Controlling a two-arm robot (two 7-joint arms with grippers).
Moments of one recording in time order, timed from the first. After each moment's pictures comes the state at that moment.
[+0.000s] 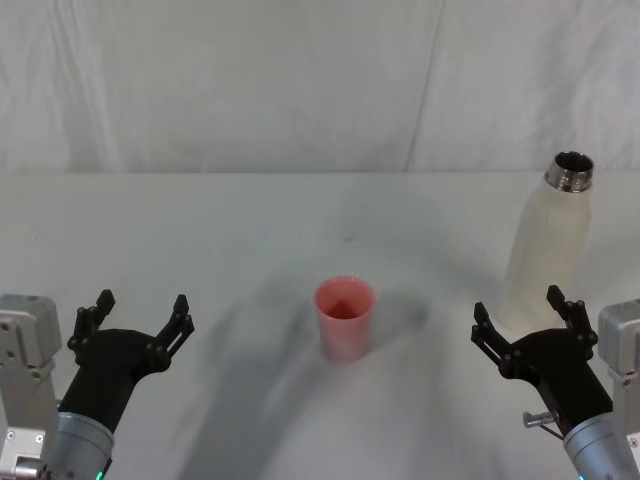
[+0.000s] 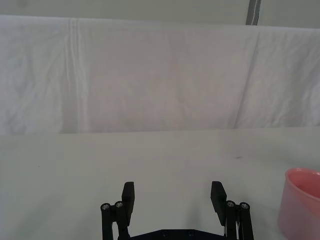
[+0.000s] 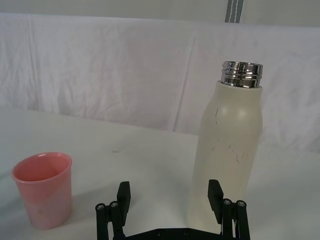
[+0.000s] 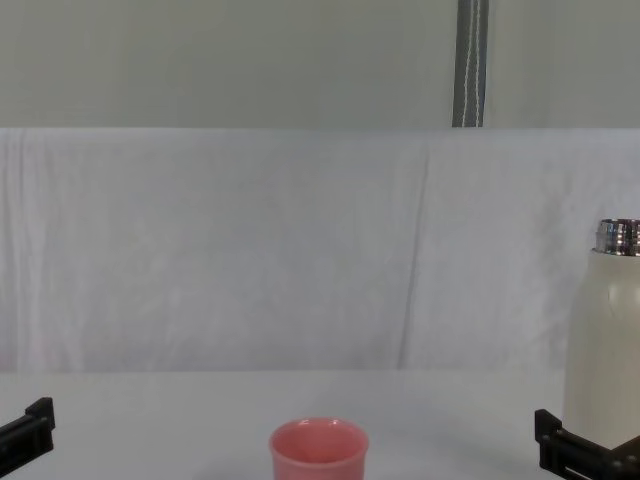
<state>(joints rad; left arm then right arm) 0.27 0.24 0.04 -1.85 -0.25 -0.02 -0.02 -0.17 0.19 -0.26 -1.77 0.07 -0.06 -0.03</state>
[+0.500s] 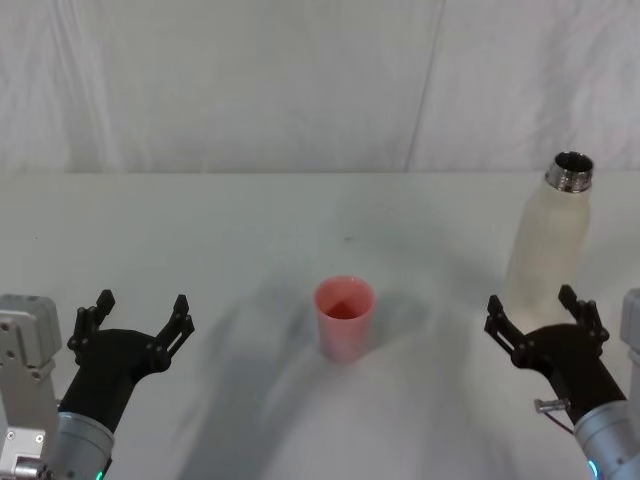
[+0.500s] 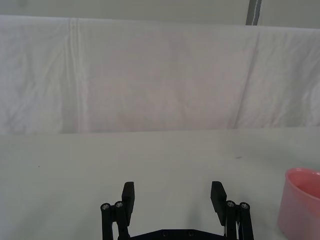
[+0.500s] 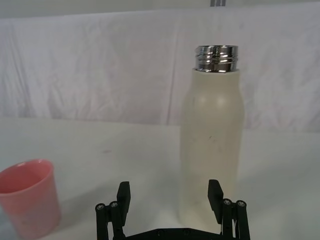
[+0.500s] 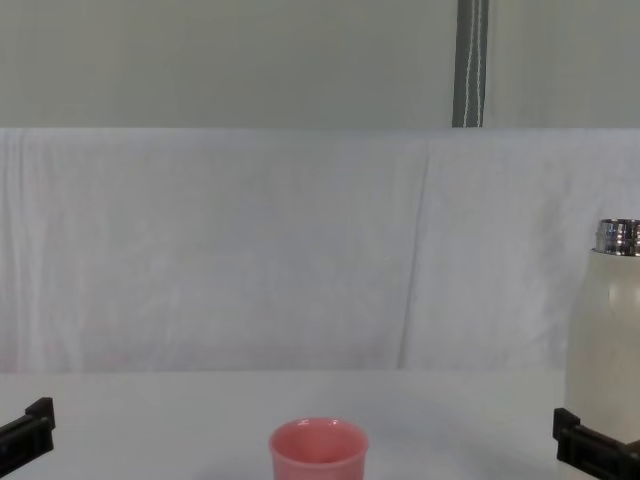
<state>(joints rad) 0.27 0.24 0.04 -1.85 -0.25 -0.02 -0.02 -0.15 0.14 -0.20 -1.74 0.13 -0.03 0.02</state>
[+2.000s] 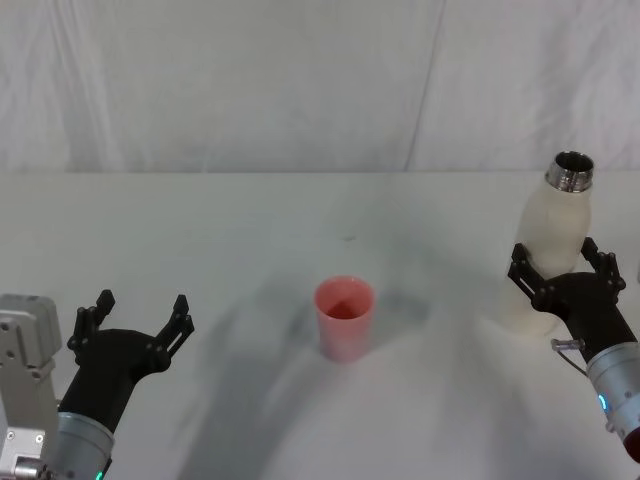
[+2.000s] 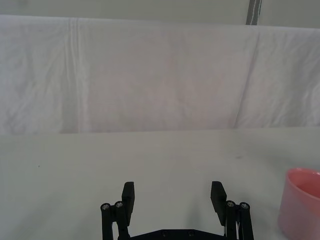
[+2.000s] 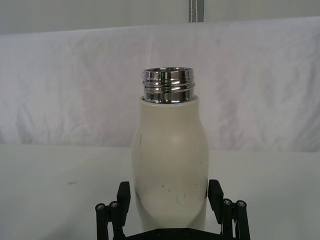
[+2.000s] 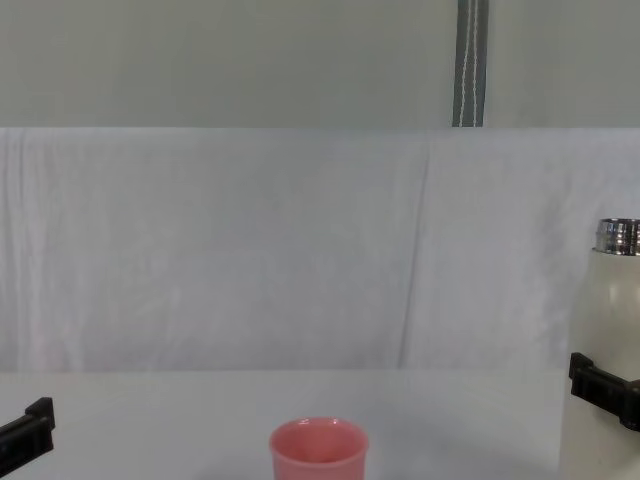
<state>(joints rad) 0.27 0.24 0.04 -1.85 -0.25 -0.02 -0.02 0.04 0.07 -0.09 -1.53 0.11 -0.09 0.10</state>
